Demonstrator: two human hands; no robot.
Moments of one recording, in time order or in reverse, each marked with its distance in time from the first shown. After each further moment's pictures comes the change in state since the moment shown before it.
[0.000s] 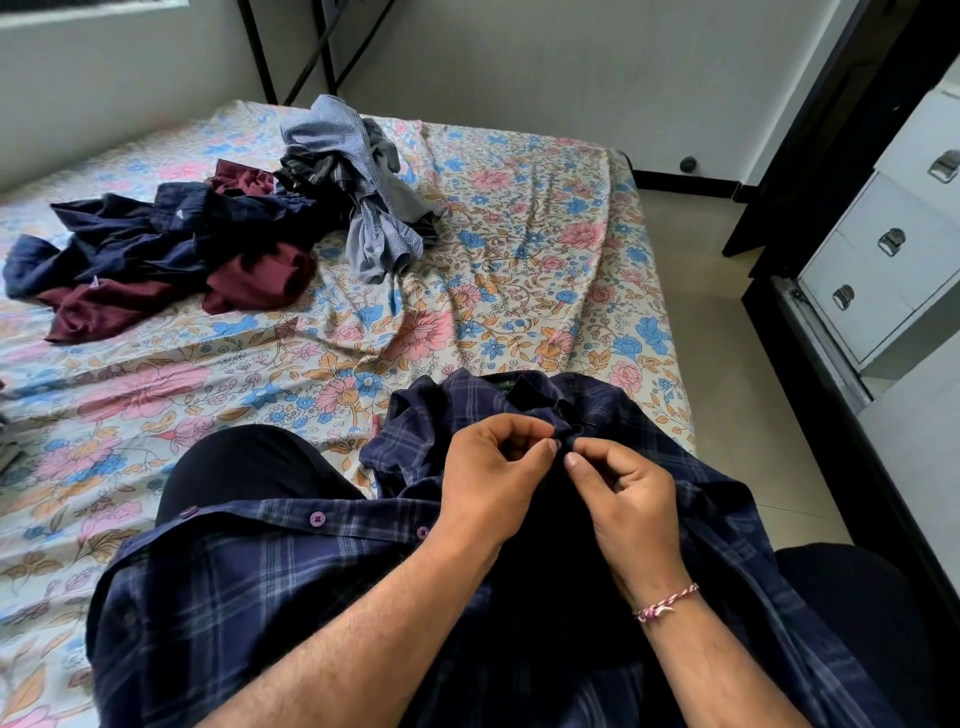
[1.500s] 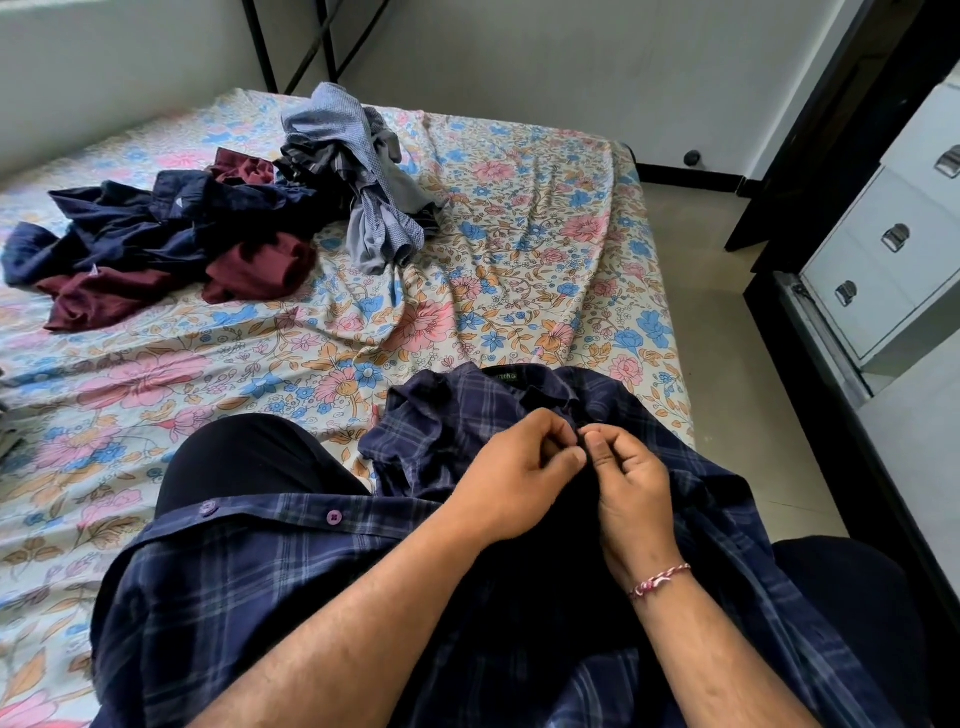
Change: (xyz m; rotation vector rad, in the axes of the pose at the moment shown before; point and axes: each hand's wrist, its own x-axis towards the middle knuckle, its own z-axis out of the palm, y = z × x) left_hand 0.012 -0.004 0.000 0.465 -0.365 0.158; right_hand 0.018 0.031 0.001 0.097 0.059 0.125
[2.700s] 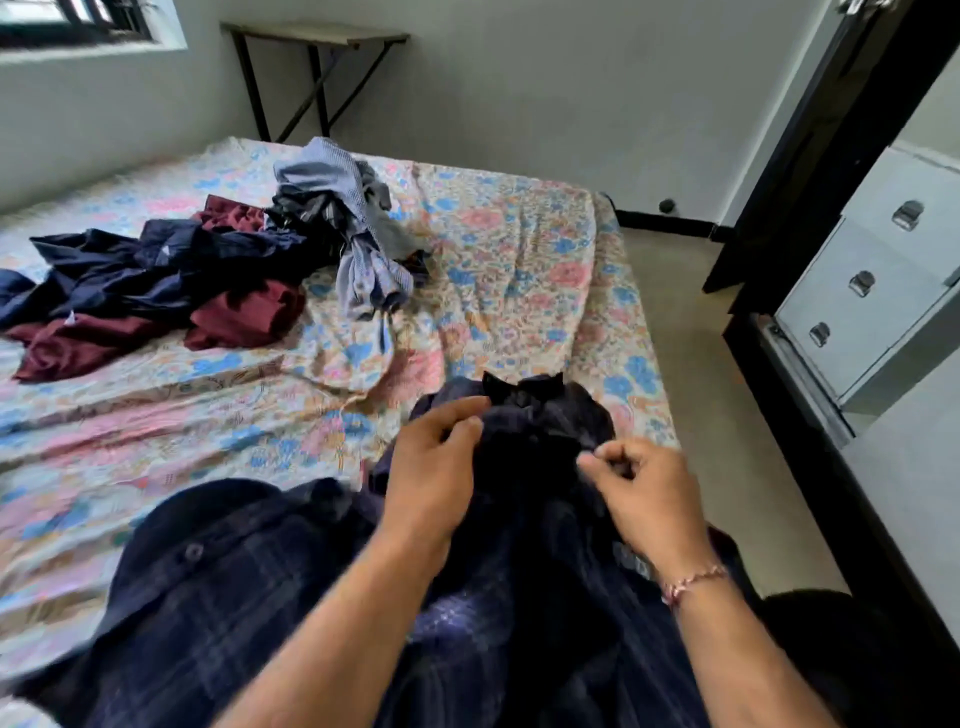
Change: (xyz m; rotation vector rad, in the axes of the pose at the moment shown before) left_hand 0.022 0.016 -0.055 -0.465 0.530 -0.160; right_hand 0.049 -0.043 -0.009 -0.651 0.049 -0.141
